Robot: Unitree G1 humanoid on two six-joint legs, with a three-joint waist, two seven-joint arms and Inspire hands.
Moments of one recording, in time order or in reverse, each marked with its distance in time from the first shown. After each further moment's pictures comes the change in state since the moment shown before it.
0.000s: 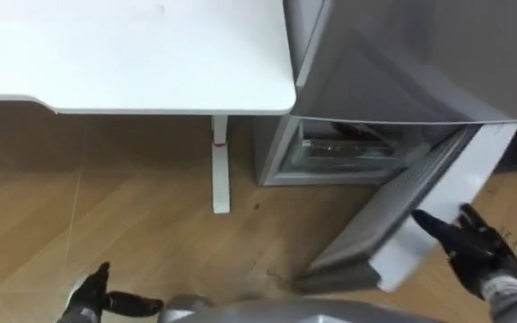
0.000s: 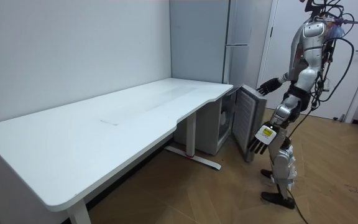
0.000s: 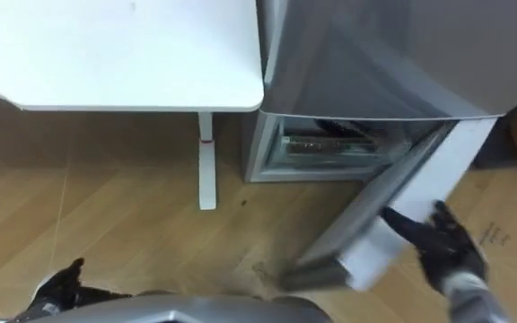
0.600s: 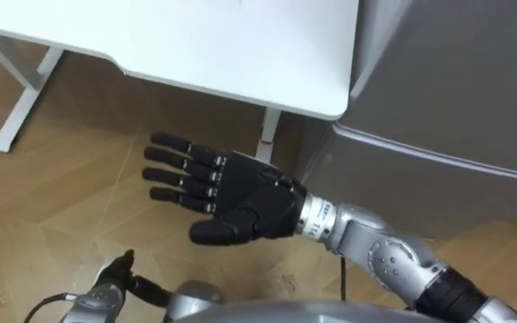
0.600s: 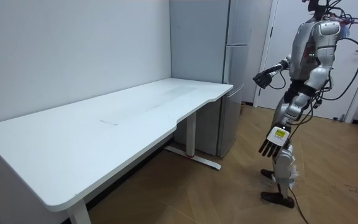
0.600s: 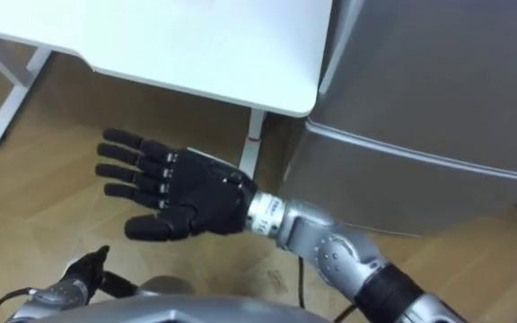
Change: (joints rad) left arm -0.064 -0.037 -0.079 -0.013 -0.020 0.146 0.066; right arm -0.355 0.123 0.448 -0.313 -0.058 0.261 0.538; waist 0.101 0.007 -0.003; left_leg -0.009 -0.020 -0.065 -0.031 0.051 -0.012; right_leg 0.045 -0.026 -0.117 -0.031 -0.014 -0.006
